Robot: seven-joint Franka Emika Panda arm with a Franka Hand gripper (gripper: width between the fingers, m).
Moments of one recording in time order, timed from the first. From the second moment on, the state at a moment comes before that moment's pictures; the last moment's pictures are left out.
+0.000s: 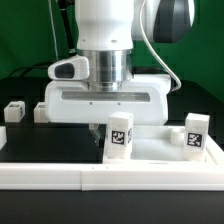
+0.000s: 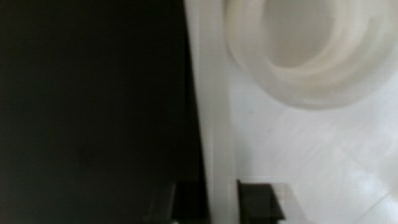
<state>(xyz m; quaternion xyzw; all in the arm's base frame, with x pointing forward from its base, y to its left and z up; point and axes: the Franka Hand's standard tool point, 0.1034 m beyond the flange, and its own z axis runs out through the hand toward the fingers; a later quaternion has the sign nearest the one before) 0.549 -0.017 0.012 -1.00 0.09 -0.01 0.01</state>
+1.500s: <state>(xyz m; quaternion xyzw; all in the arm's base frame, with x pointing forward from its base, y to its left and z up) 0.548 -0.043 0.012 -1.00 -0.05 -0.01 0.01</state>
